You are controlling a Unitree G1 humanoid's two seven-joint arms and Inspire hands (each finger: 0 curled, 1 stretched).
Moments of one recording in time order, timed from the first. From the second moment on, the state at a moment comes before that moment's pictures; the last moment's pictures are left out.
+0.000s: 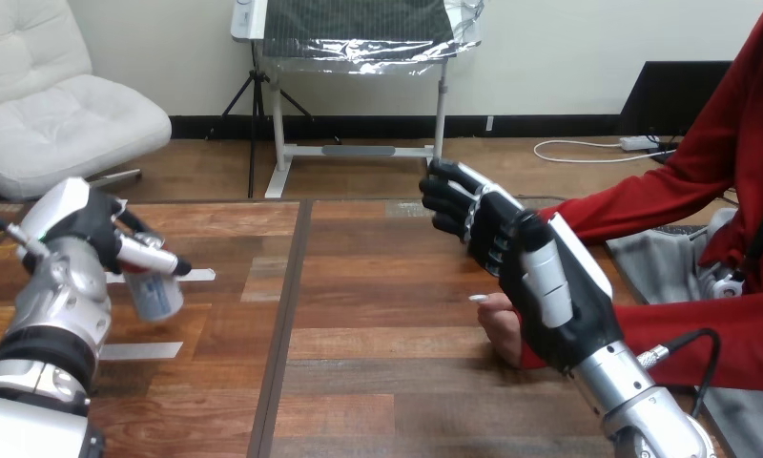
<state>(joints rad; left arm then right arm) -0.85 0.49 -0.22 1.19 0.42 0.15 0.09 -0.15 -0.14 -0.01 0.35 0.16 -0.47 0.49</state>
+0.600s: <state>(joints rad) -0.83 0.49 -0.21 0.99 0.42 0.19 0.05 -0.25 -0.27 -0.01 0.55 -0.15 -0.59 0.30</state>
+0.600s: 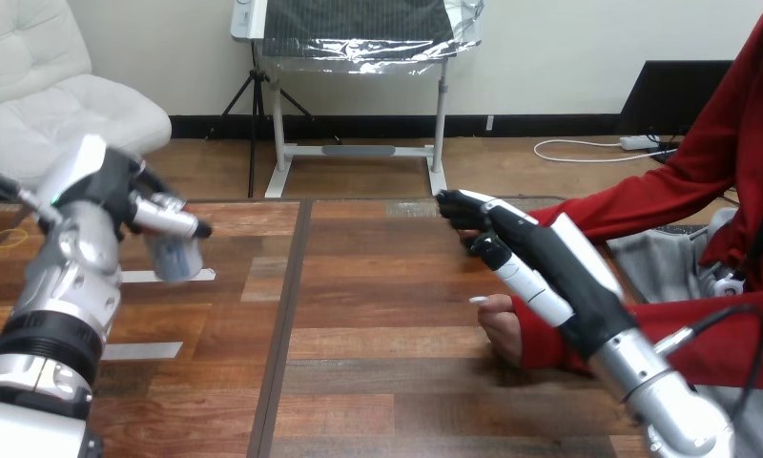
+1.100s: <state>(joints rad) -0.77 0.49 -0.19 0.78 0.42 0.24 0.02 -0.35 -0.37 -0.01 0.66 -0.27 -0.64 0.20</state>
